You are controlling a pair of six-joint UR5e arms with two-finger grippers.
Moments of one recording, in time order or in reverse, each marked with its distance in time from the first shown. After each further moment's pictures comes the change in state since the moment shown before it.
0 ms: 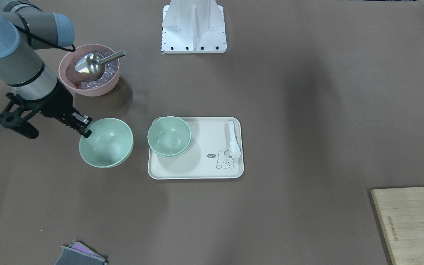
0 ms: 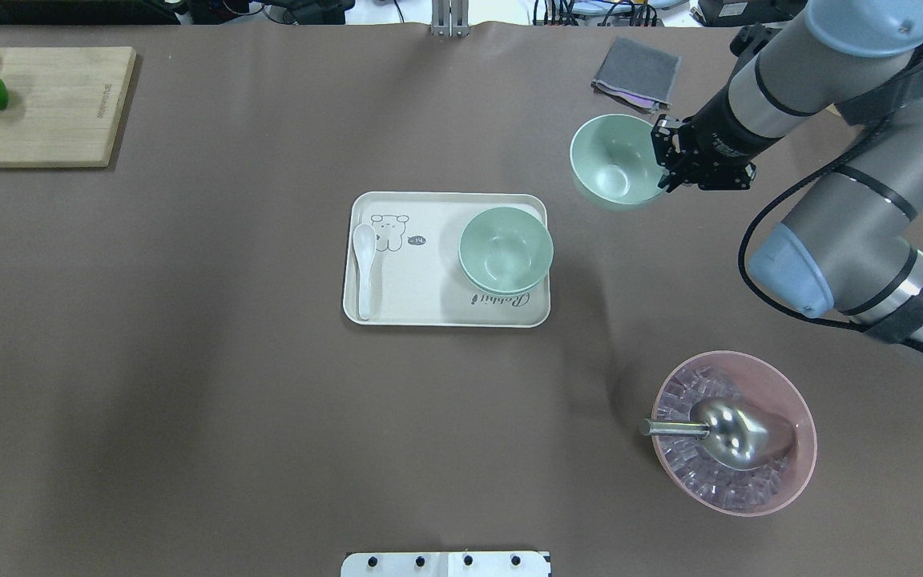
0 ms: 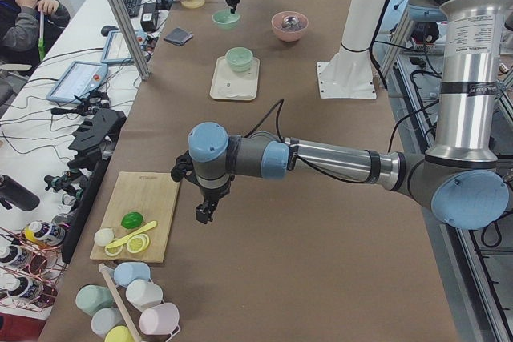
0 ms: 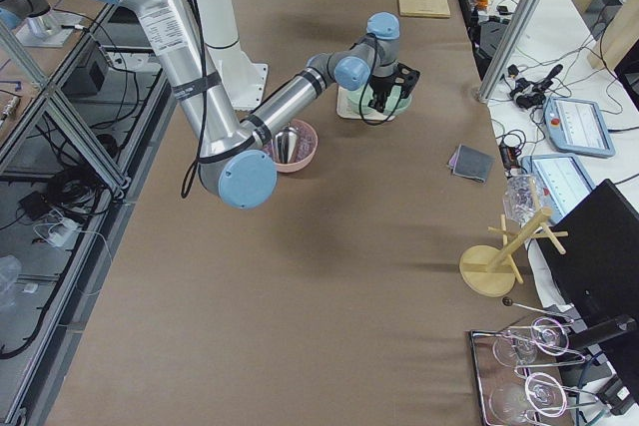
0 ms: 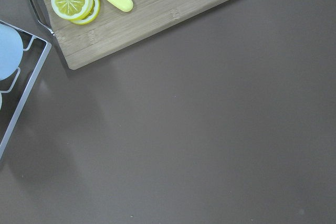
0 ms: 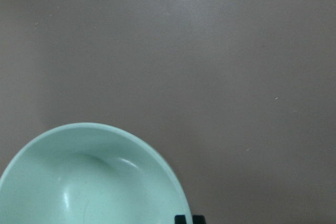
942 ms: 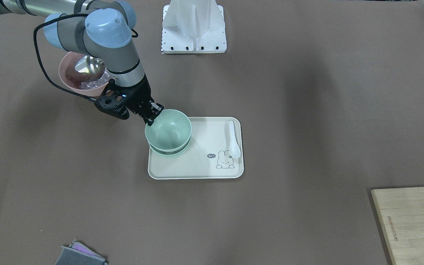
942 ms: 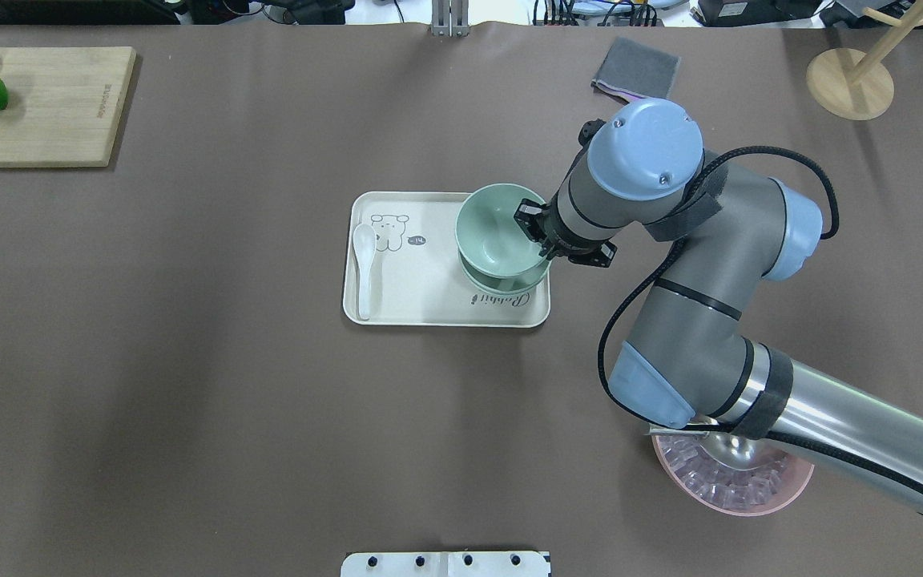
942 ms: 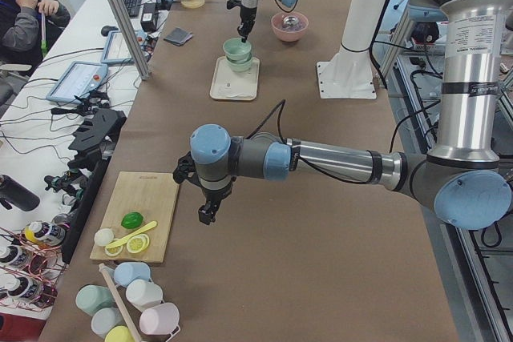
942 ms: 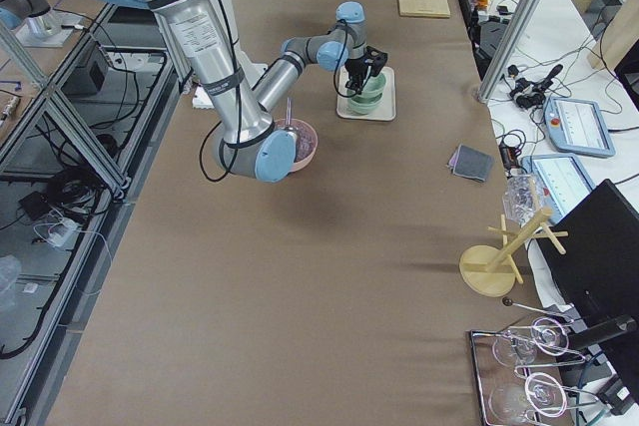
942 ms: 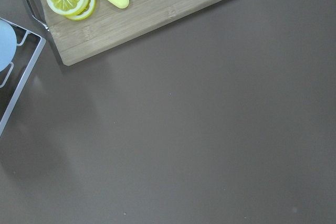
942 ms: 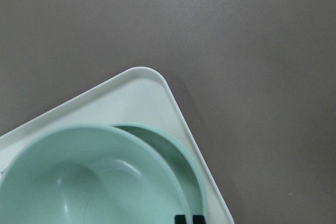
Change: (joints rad) left arm -0.001 0.012 -0.005 -0.001 -0.006 -0.008; right arm -0.264 0.123 -0.061 -0.009 -0.247 0.141
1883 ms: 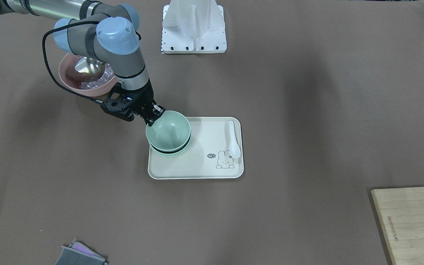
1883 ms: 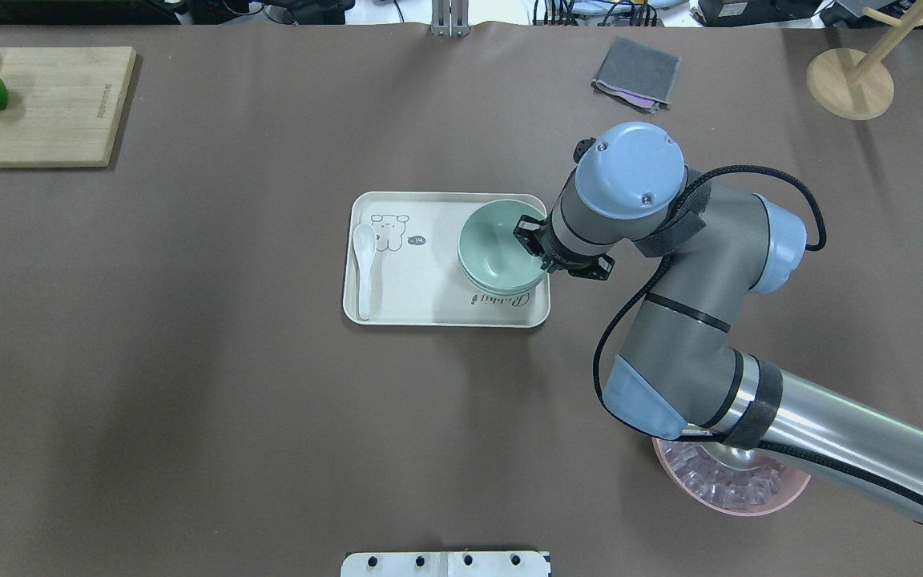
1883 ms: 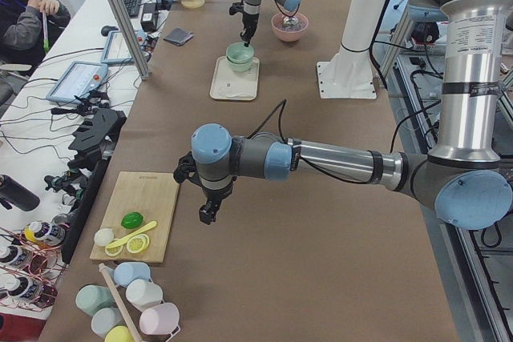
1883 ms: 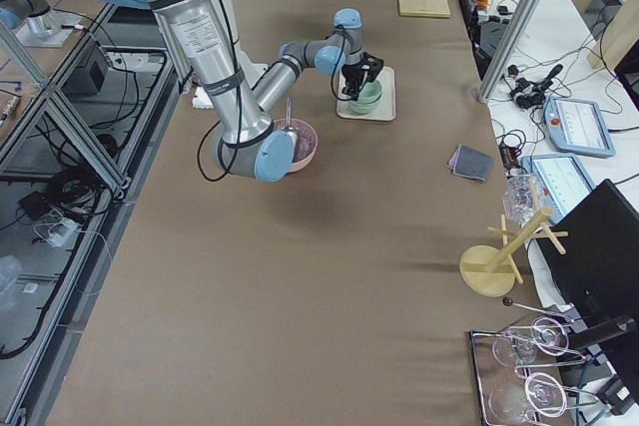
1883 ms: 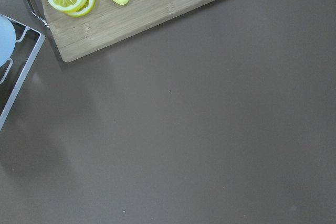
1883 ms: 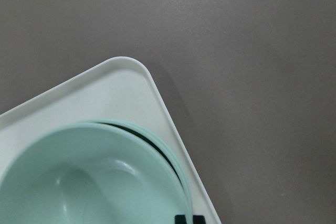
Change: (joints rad) left arm 0.000 0.002 -0.006 0.000 0.000 -0.003; right arm -0.019 -0.003 -0.030 -0.004 -0.014 -0.002
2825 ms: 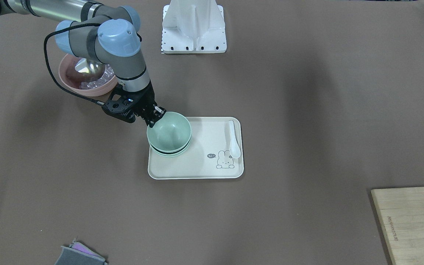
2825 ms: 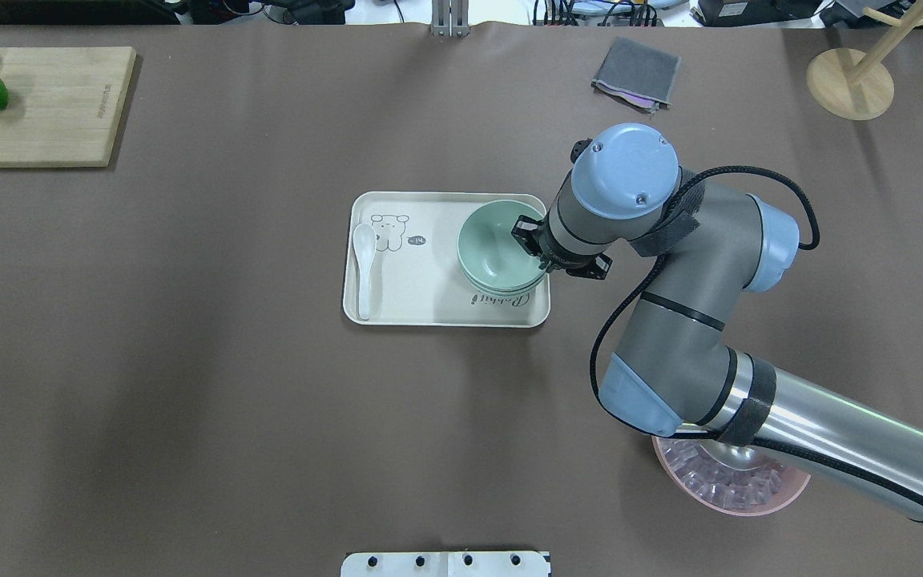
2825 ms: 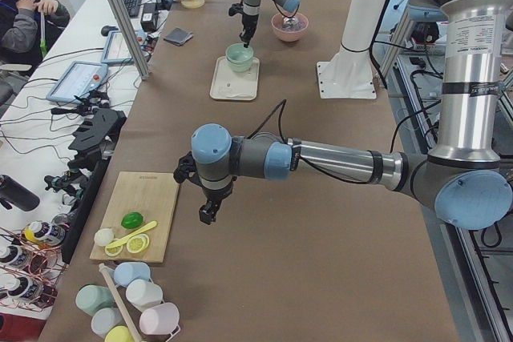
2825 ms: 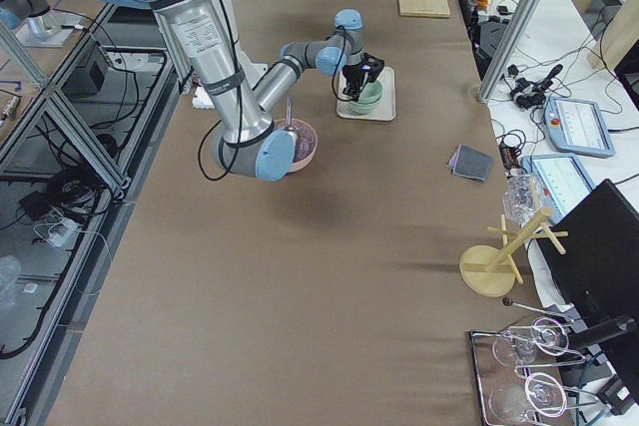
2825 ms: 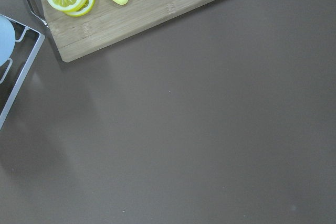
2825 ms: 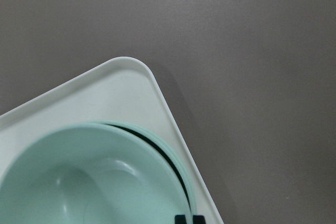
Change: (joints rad) left arm 0.001 0.000 0.000 0.000 0.000 0.000; right arm 0.000 0.007 -0.014 0.008 -0.001 -0.002
